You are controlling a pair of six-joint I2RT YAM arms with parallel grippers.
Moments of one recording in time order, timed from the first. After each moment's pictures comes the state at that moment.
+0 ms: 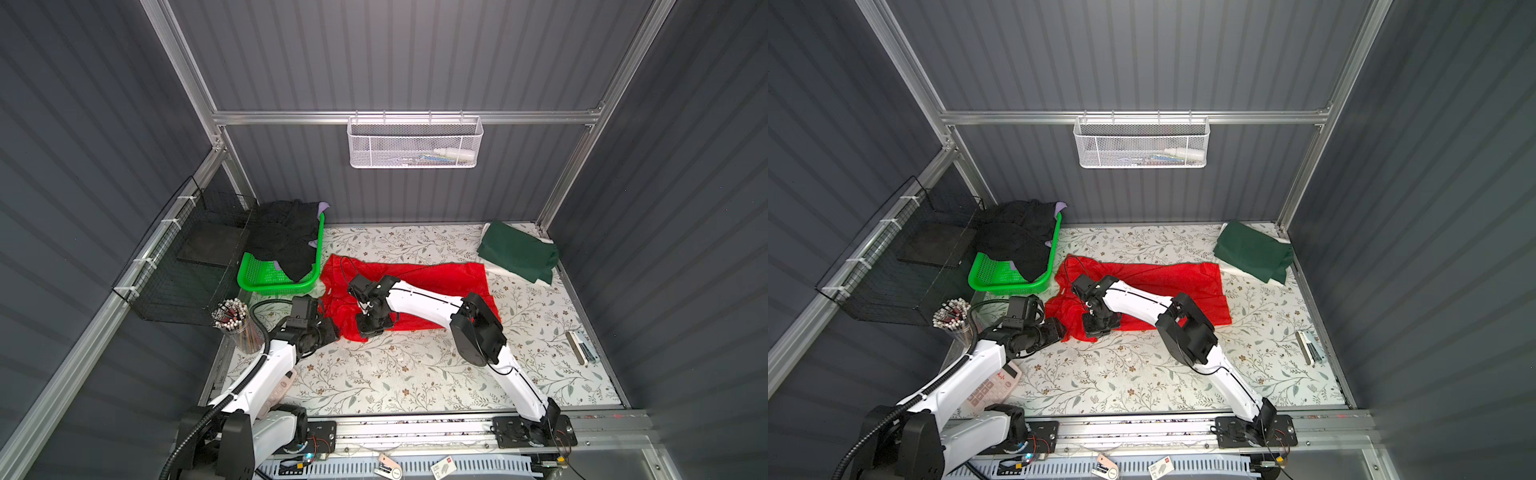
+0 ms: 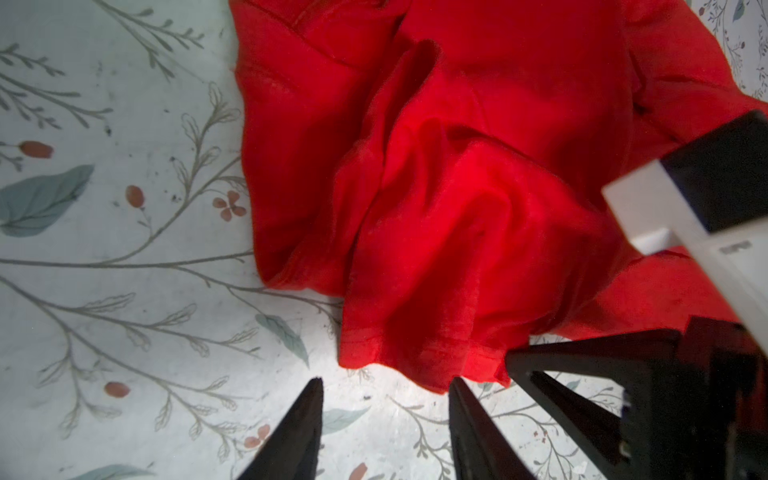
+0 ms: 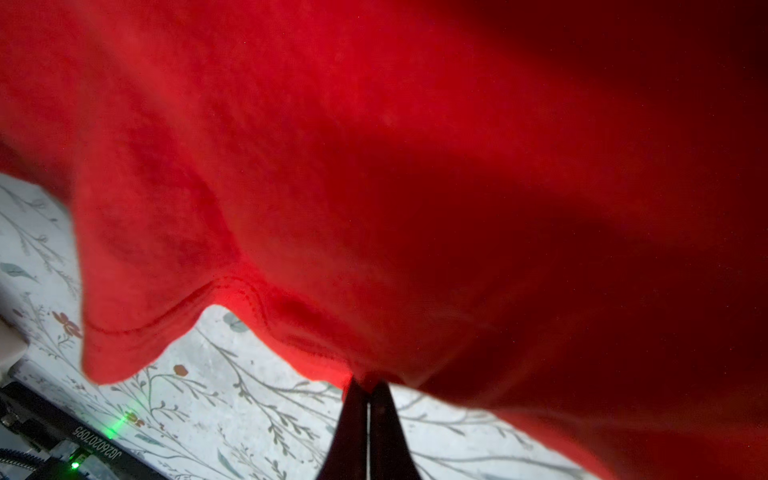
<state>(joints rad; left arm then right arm) -0.20 1.11 0.56 -0.47 0.12 -0.53 0.96 2.37 1.99 -0.97 -0.21 0.61</state>
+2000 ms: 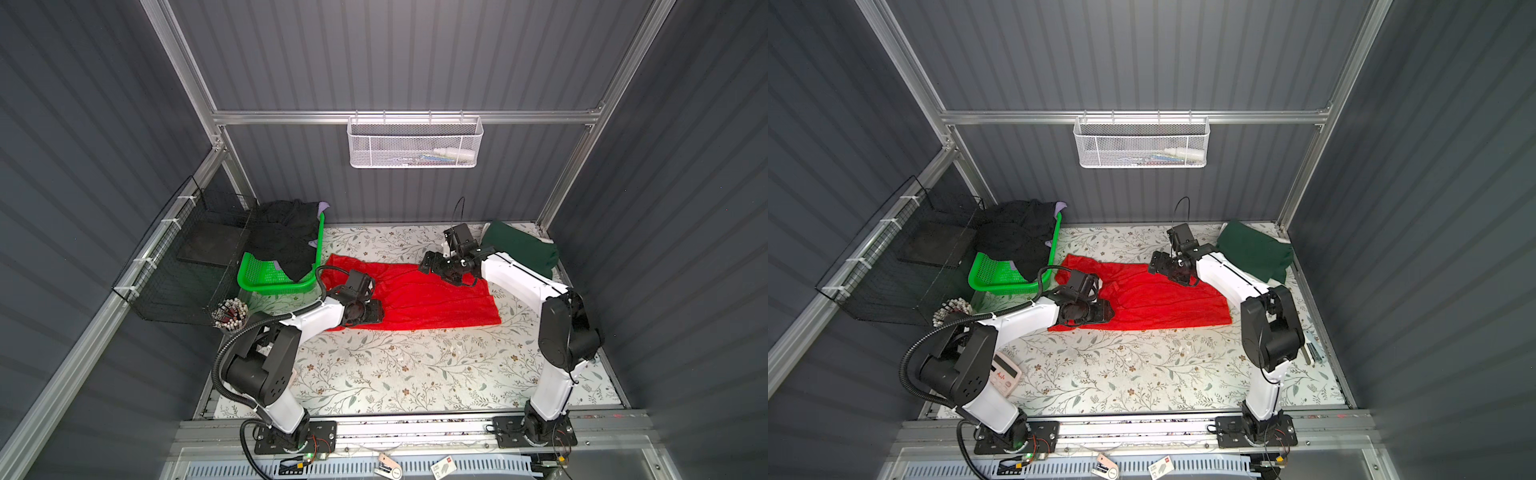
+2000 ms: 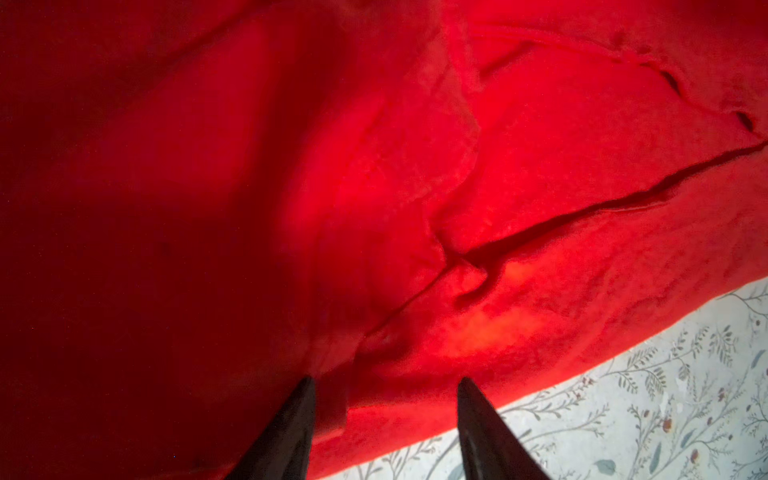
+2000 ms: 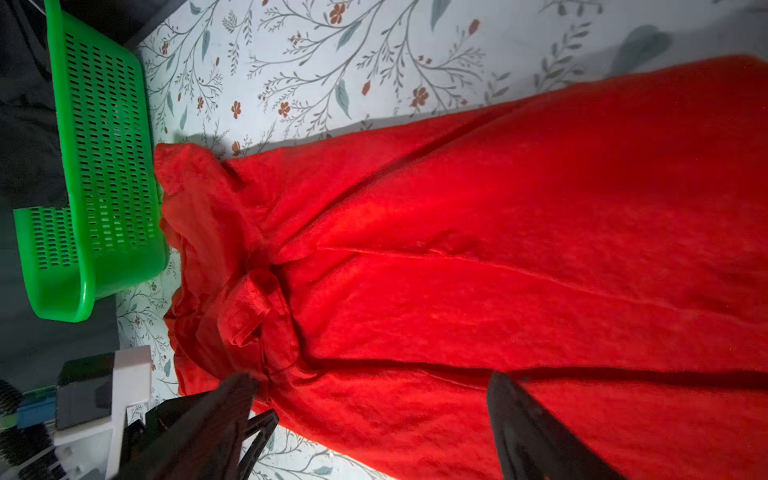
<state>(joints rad) -0.51 1.65 0.93 -0.33 0.17 -0.44 0.44 1.83 1.44 -0.56 -0.20 0.66</state>
